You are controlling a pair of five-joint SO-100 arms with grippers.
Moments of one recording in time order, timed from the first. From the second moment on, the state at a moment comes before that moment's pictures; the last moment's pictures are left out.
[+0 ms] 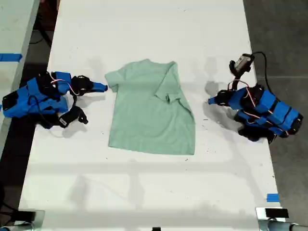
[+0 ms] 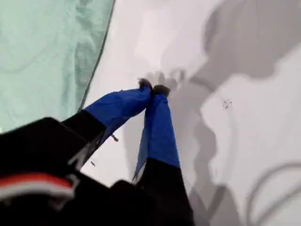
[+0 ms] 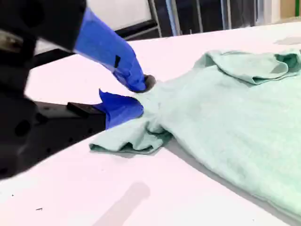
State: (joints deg) arm 0 -29.8 206.0 186.8 57.4 17.6; arm 1 36.4 200.4 174.5 78.0 -35.5
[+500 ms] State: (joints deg) arm 0 -47.7 206.1 186.5 41.2 40.8; arm 1 35.3 200.4 174.5 78.0 -35.0
